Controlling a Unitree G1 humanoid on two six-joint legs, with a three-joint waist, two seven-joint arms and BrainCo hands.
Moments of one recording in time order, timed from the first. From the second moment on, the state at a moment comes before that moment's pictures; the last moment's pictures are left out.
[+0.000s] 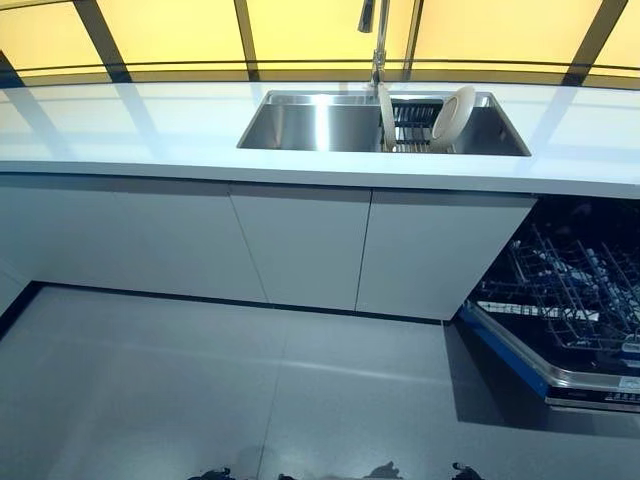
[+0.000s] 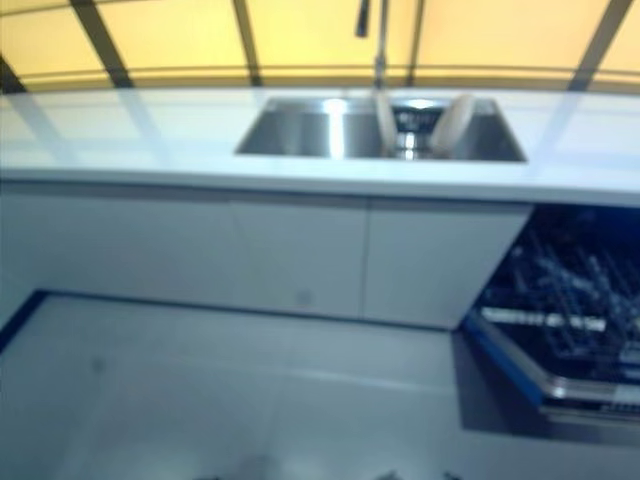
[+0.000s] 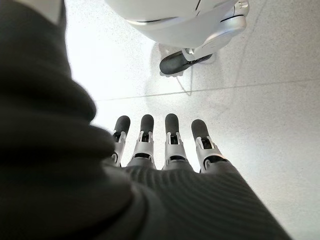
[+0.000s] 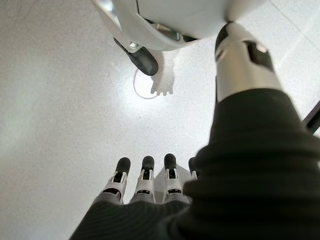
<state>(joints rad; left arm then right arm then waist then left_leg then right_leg) 0.01 0.25 -0.26 1.18 -0.06 0.15 -0.04 0.00 -0.25 0.27 1.22 -0.15 0.11 -0.14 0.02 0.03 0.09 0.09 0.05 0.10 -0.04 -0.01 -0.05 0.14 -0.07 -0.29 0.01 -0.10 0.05</state>
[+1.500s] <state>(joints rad) -0.02 0.26 -0.17 1.24 -0.21 0.20 0.05 -0.08 -0.26 0.35 1.23 -0.19 0.14 -0.18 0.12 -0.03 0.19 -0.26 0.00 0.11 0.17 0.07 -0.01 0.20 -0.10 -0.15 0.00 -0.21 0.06</state>
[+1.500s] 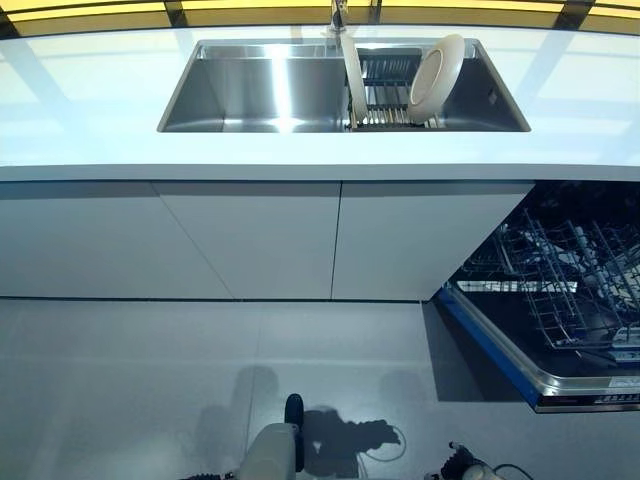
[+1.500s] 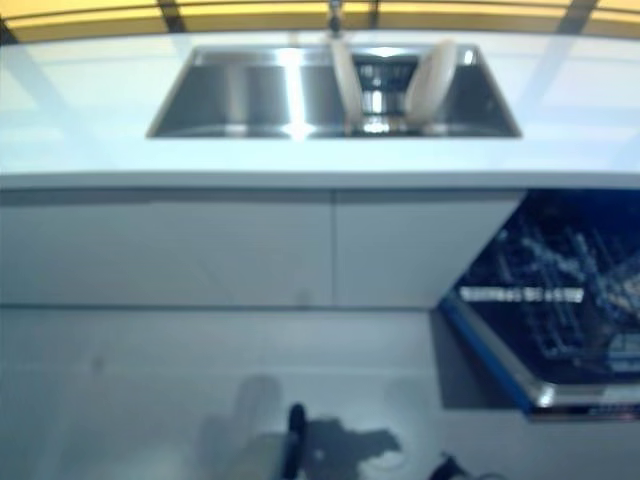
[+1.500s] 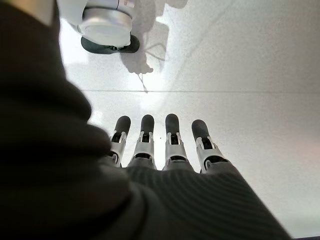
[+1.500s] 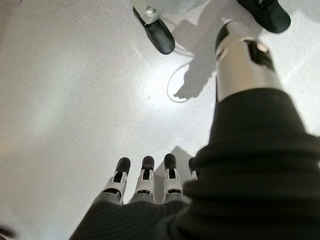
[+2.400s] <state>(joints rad) -0.07 0.32 -0.23 1.25 -0.13 0.23 0.05 -0.04 -0.29 0.23 1.22 0.00 0.08 -0.26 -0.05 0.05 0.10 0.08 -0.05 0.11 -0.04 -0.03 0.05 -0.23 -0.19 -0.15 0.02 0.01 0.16</state>
